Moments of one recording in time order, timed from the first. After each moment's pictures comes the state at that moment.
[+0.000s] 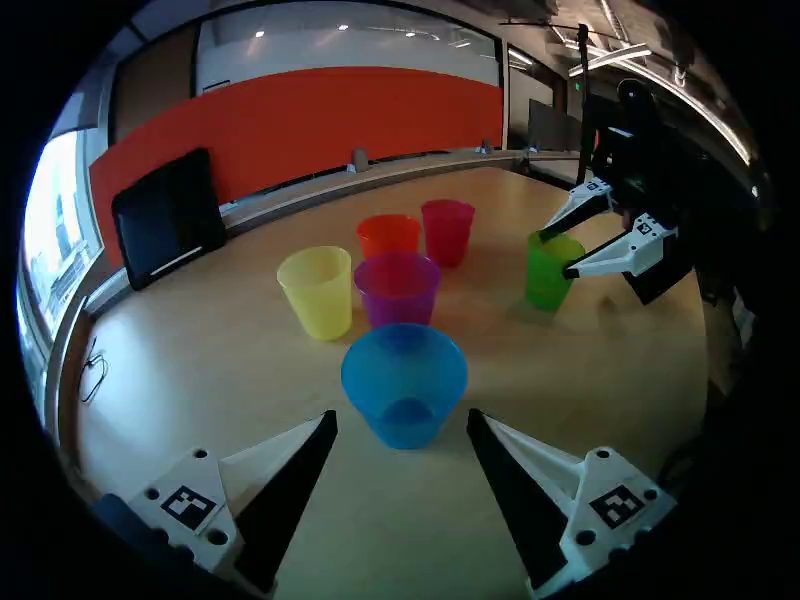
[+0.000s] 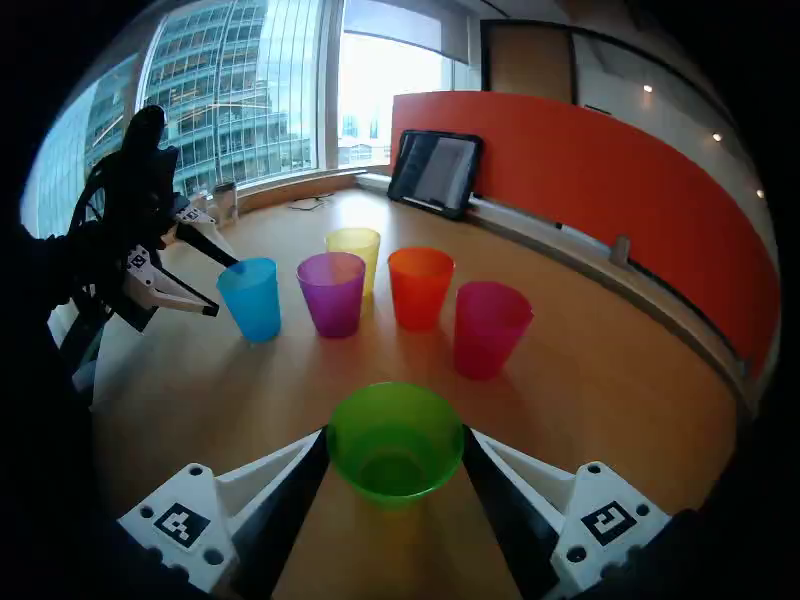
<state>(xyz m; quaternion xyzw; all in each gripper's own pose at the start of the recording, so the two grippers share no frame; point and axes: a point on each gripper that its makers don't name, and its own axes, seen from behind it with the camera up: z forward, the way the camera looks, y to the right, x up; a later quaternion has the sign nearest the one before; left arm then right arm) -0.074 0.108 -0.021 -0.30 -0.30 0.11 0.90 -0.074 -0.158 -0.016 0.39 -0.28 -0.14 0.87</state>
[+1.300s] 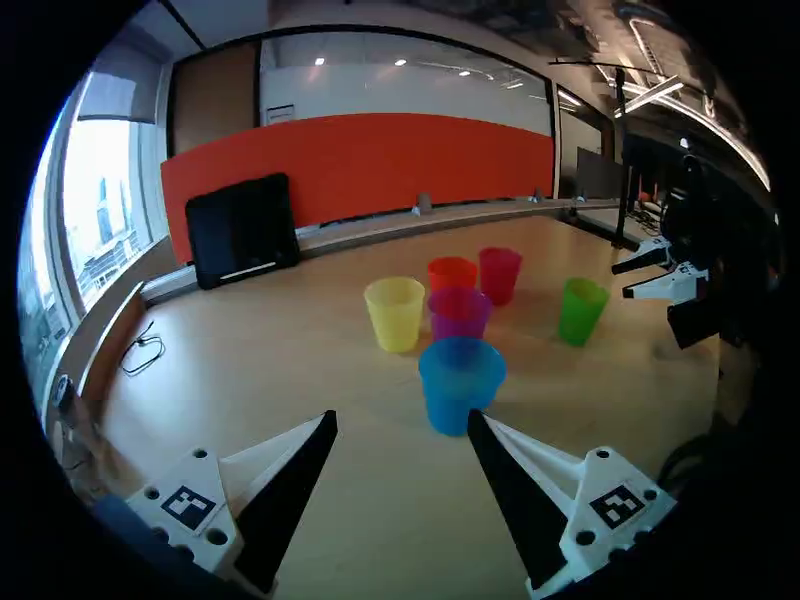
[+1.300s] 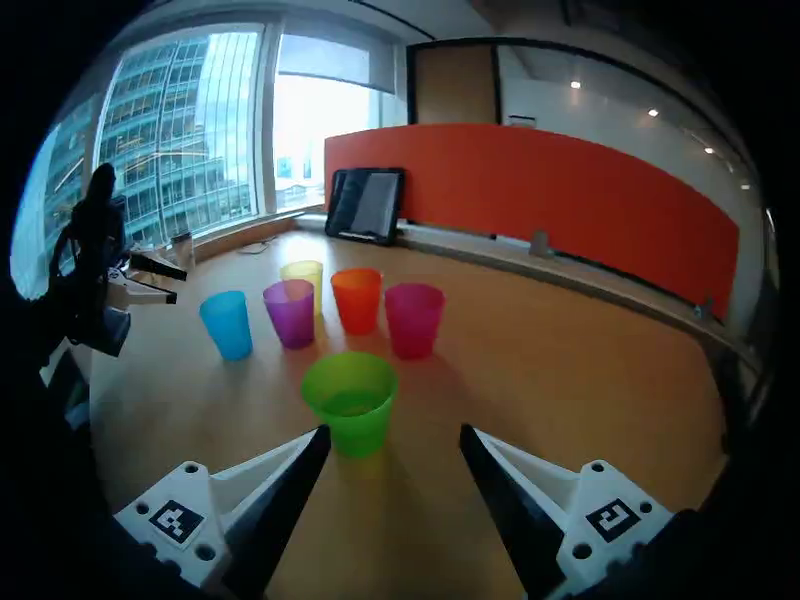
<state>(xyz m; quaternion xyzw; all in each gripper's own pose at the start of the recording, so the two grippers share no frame) -0.030 0.039 -0.042 -0.21 -0.23 0.07 0.95 -0.043 -0.093 -0.050 0.29 -0.23 -0.07 0.93</state>
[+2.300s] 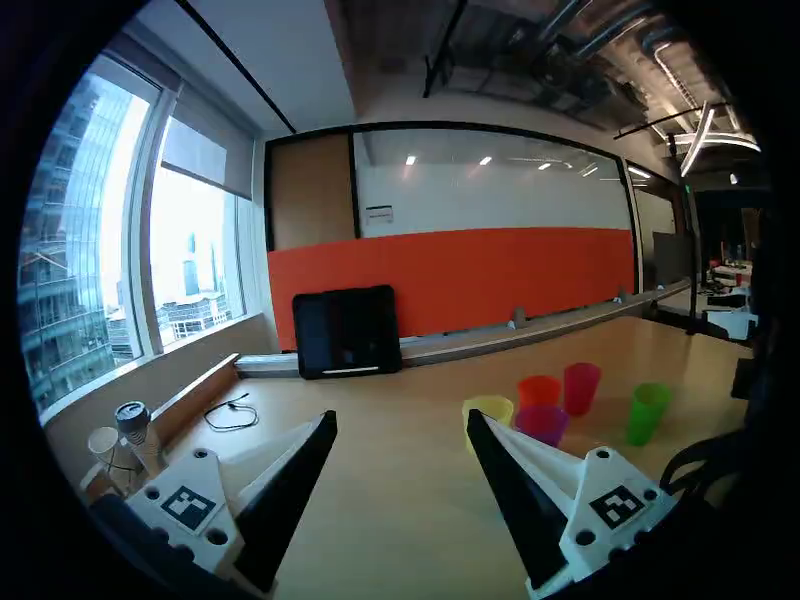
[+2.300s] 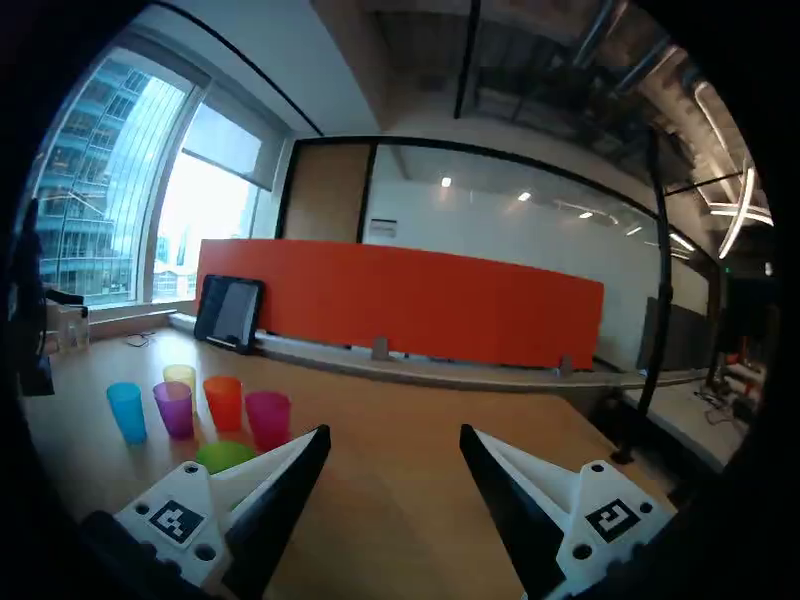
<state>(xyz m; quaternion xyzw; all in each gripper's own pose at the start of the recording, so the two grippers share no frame) 0.066 -0.008 -0.028 -0.04 -0.04 0.05 1.00 0.055 0.000 -0.031 0.05 -0.04 -0.06 1.00</state>
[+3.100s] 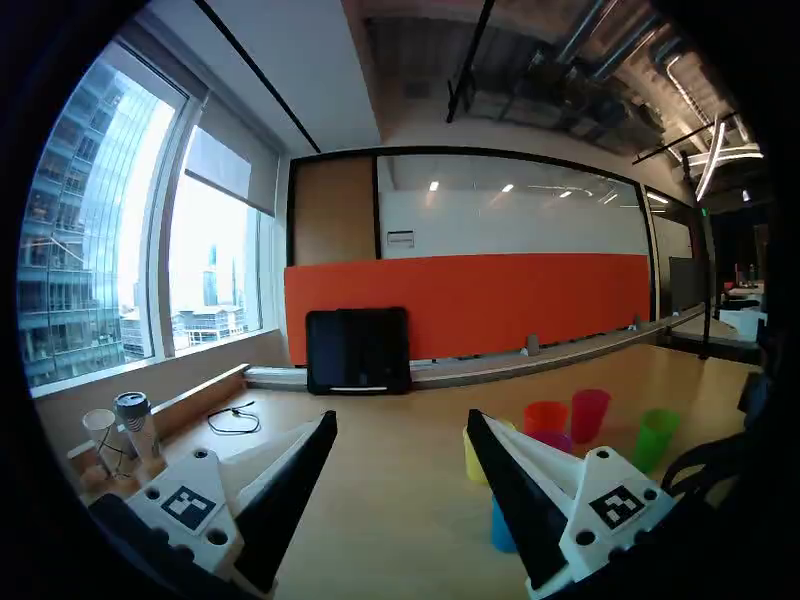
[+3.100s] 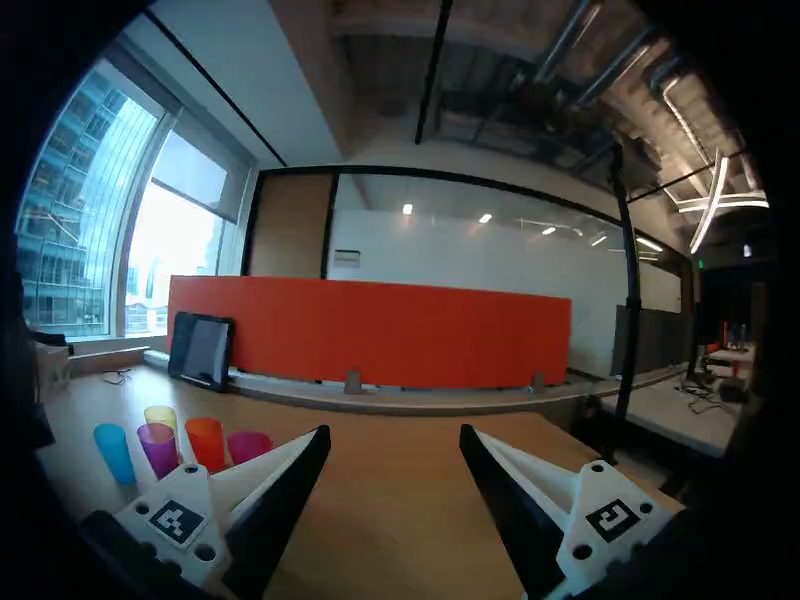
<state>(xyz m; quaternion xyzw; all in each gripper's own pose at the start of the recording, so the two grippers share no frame) 0.066 0.007 -0.023 -0.01 0.01 0.02 1.00 0.084 0.003 -0.029 0.00 0.02 -0.03 1.00</state>
